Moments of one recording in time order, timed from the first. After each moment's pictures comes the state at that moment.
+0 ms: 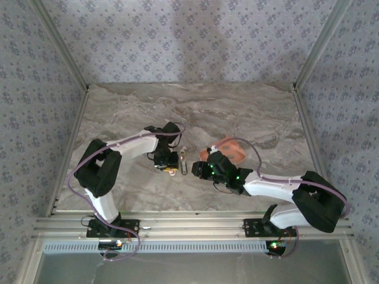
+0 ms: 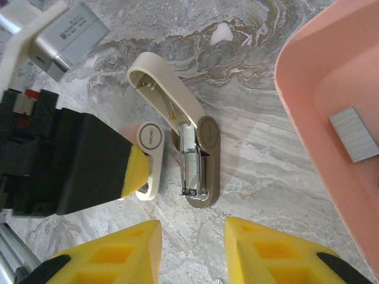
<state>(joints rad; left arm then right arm) -0.66 1.78 1.18 -0.88 0.20 -0.65 0.91 1.33 0.52 0.18 0.02 0.95</state>
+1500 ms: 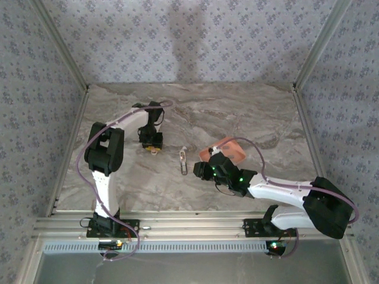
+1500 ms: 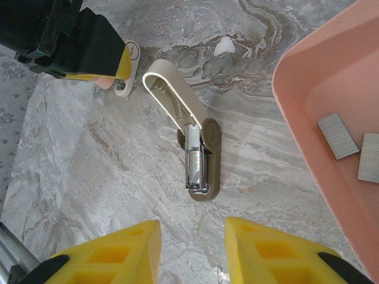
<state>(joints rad) -0.38 2.05 1.52 -1.05 0.06 -0.26 0.94 1.24 0.52 0.10 0.08 0.93</state>
